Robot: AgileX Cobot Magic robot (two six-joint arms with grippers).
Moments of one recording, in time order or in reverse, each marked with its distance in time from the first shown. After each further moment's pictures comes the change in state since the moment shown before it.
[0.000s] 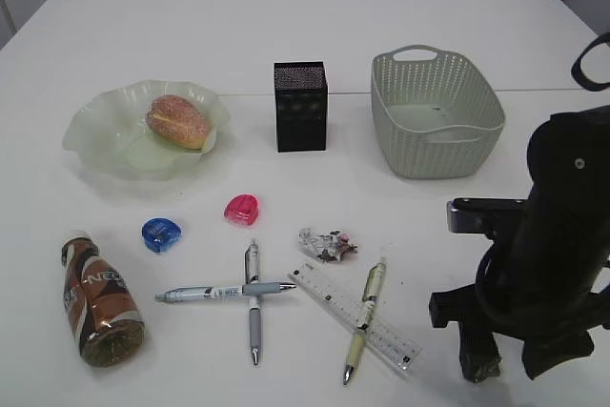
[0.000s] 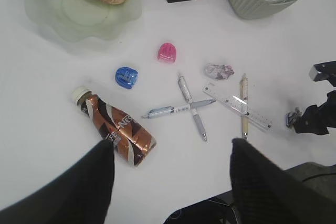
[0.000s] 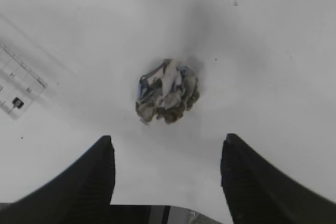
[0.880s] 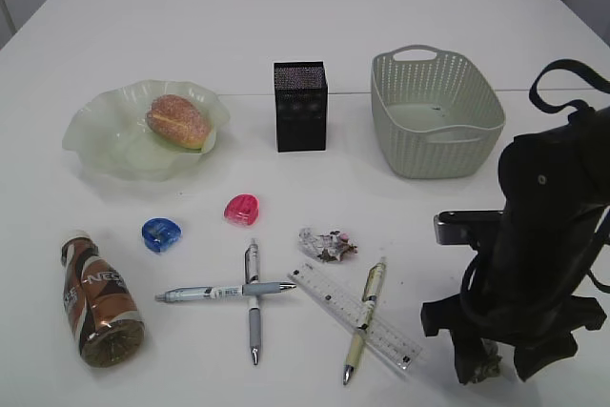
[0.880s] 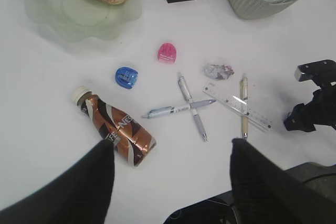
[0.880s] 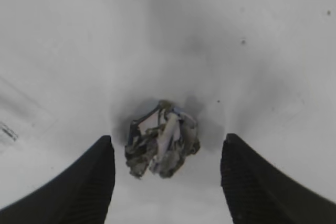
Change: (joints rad) left arm 0.000 0.000 0.000 -0.002 0.000 0.000; right arm 0.000 0.112 -0.031 -0.037 -0.042 0.000
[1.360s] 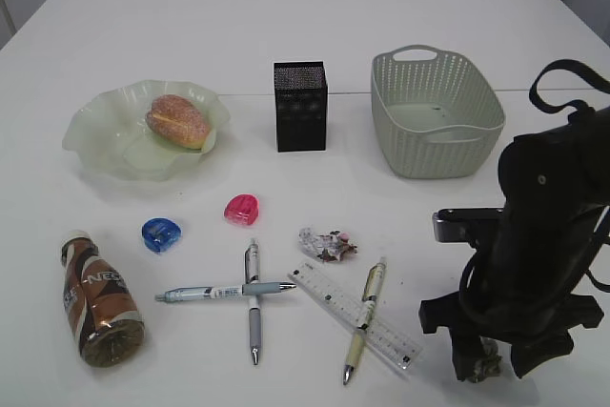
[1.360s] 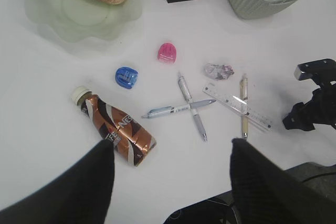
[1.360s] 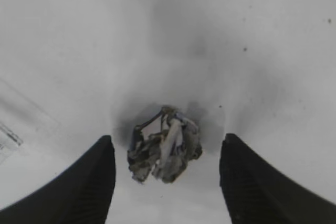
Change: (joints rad) left arm 0.000 0.000 0.000 0.000 0.000 0.000; right arm 0.000 0.000 0.000 -0.002 -0.016 0.000
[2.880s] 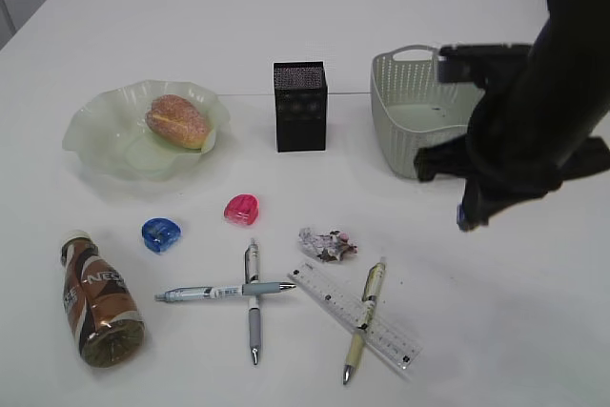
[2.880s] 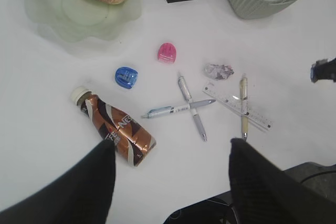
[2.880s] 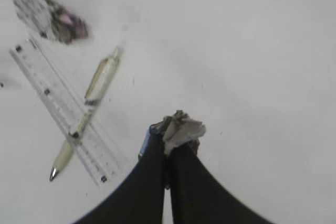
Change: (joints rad) left arm 0.000 0.000 0.000 0.000 0.000 0.000; right arm 0.002 -0.211 -0.270 -0.097 0.188 -0.040
